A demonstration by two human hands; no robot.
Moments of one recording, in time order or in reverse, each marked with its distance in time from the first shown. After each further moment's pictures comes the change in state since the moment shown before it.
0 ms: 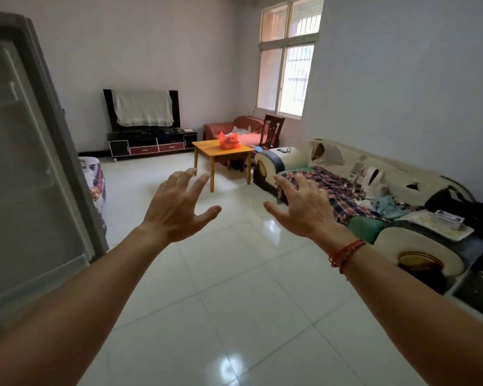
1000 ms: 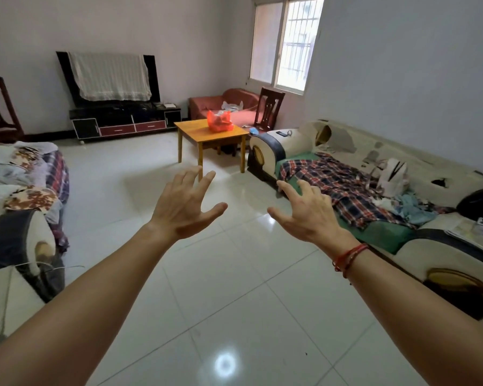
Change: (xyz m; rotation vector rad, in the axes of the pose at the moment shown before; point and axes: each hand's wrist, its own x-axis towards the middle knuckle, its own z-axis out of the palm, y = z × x) left_hand 0.305 -0.184 0.284 -0.117 -0.117 0.004; right_hand 0.362 0.053 0.231 -0.046 -0.181 0.108
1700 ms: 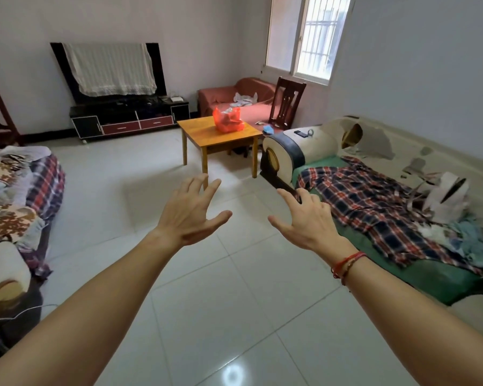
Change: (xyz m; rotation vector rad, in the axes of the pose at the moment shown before) left_hand 0.321 -0.097 0.202 0.038 -0.106 -0.057; right_hand 0.371 0.104 0.139 0.052 -0.053 -0.064
